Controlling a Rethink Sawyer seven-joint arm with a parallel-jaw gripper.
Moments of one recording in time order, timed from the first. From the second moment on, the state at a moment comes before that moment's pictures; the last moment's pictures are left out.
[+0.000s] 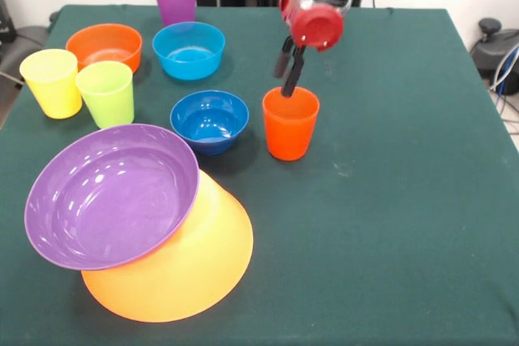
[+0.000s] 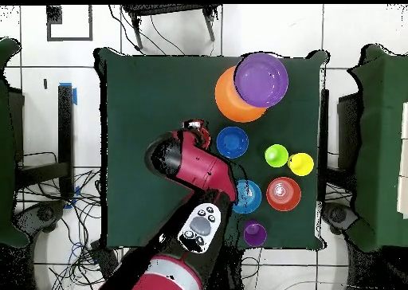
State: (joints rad) arm 0.17 -0.47 -0.43 1.67 0.45 0.19 2.82
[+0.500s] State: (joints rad) arm 0.14 -0.57 -0.43 1.66 0.44 0.33 2.82
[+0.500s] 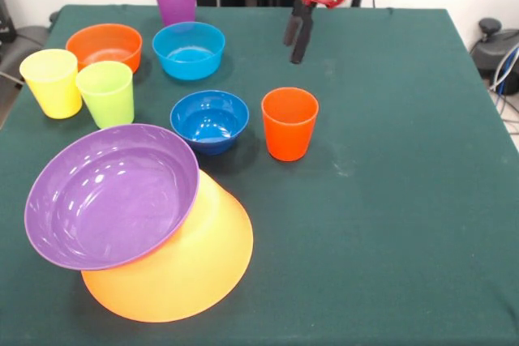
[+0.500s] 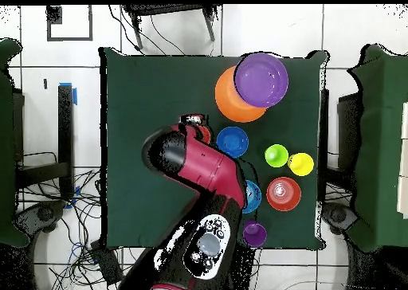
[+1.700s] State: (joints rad) arm -0.14 -0.48 -0.47 1.15 0.34 0.51 2.82
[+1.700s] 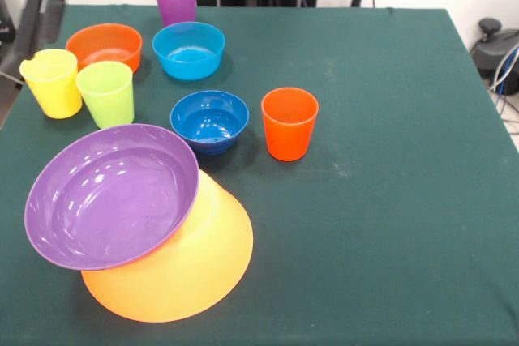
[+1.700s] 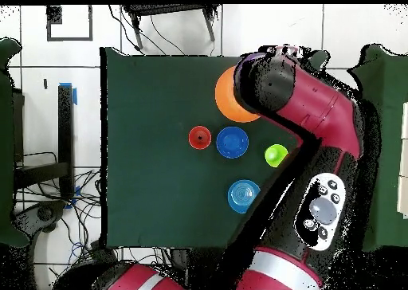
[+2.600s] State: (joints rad) arm -0.12 -0.27 -0.47 0.89 0.39 0.51 2.82
